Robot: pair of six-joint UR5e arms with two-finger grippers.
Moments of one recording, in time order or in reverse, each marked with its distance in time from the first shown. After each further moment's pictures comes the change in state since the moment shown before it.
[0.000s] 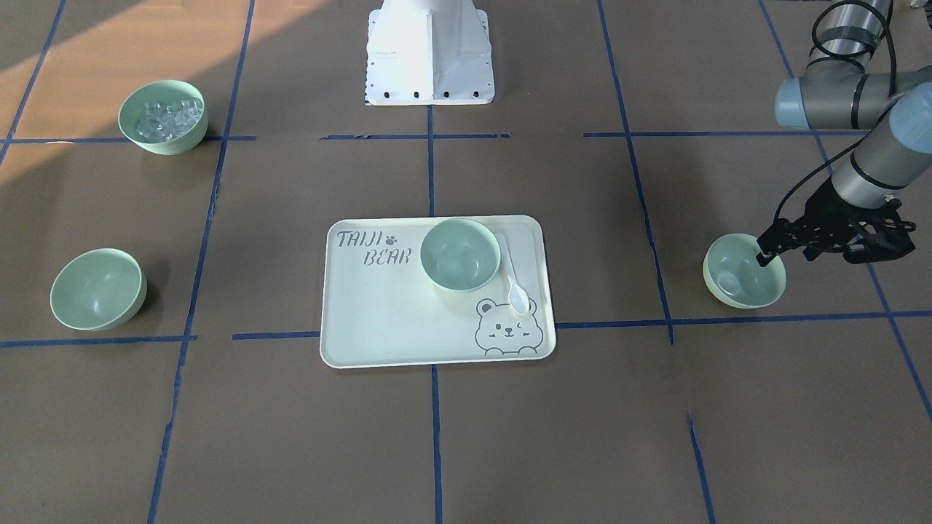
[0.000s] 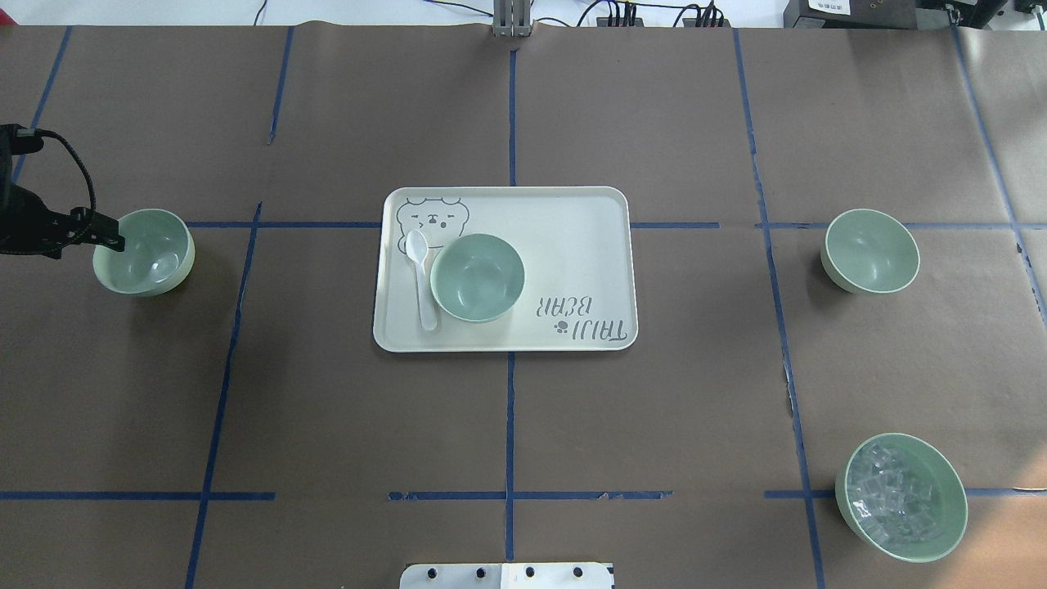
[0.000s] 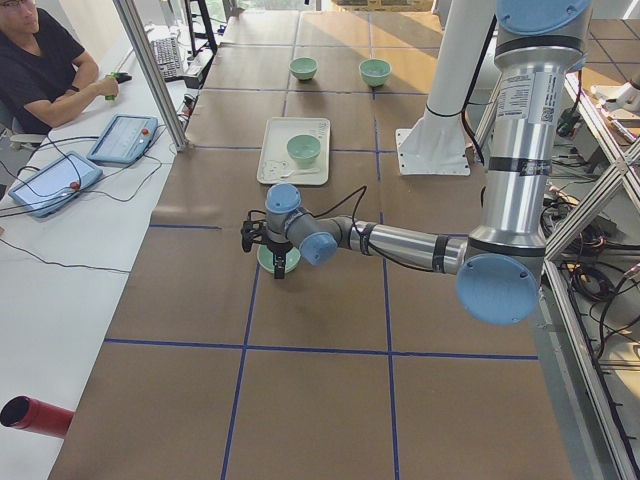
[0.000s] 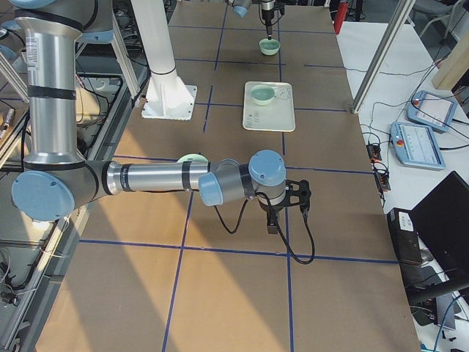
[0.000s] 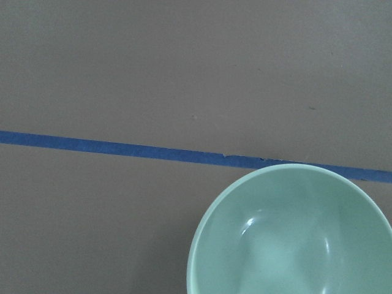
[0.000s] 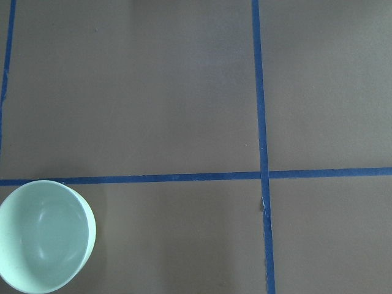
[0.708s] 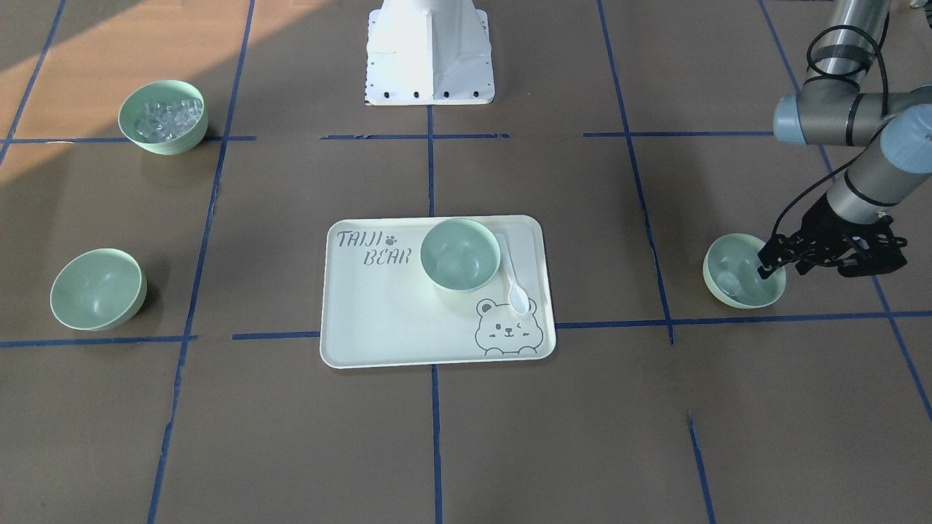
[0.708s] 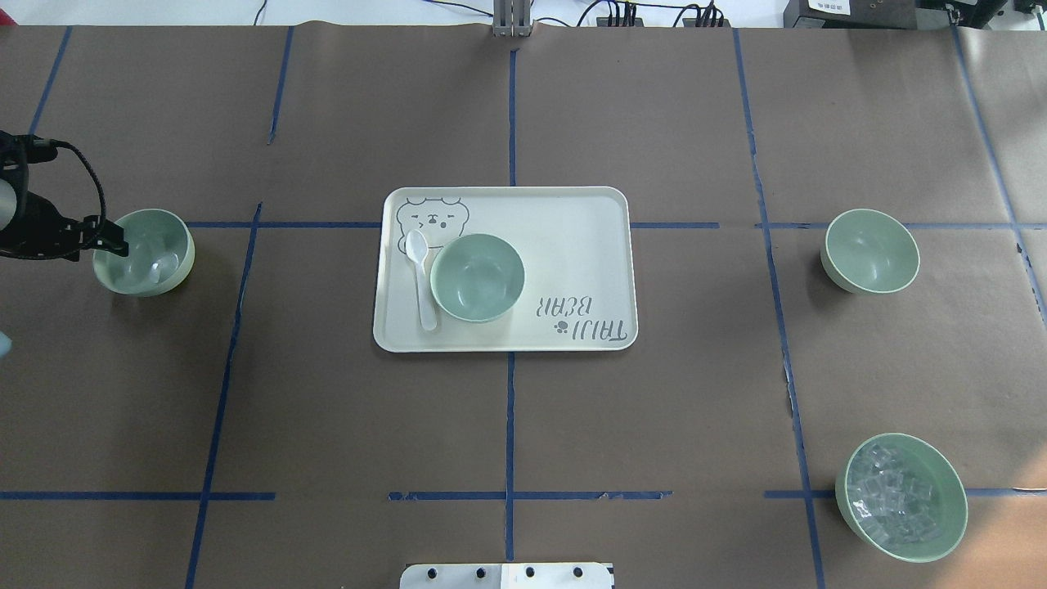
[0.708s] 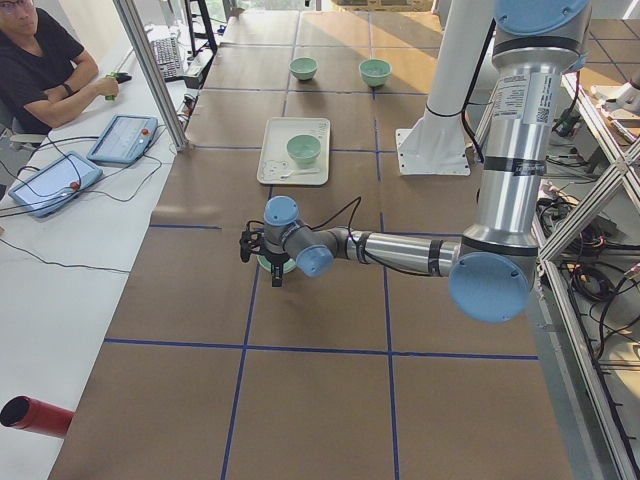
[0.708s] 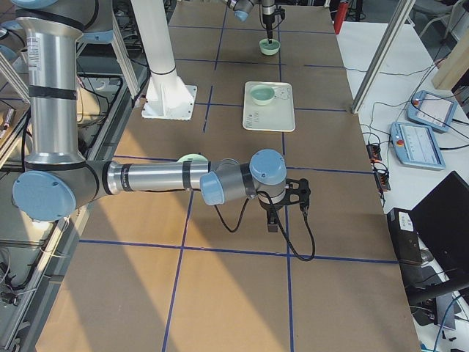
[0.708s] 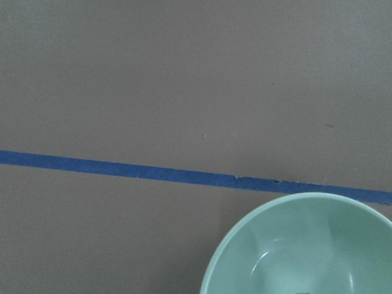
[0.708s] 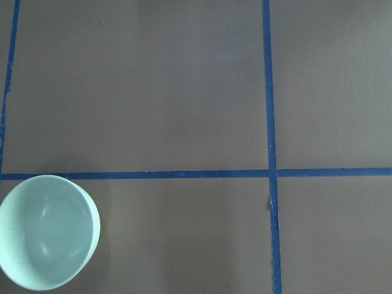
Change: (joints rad) left arm 0.021 -0.013 0.085 -0.081 0.010 -0.001; right arm -0.018 0.000 0.001 0.002 0.001 0.001
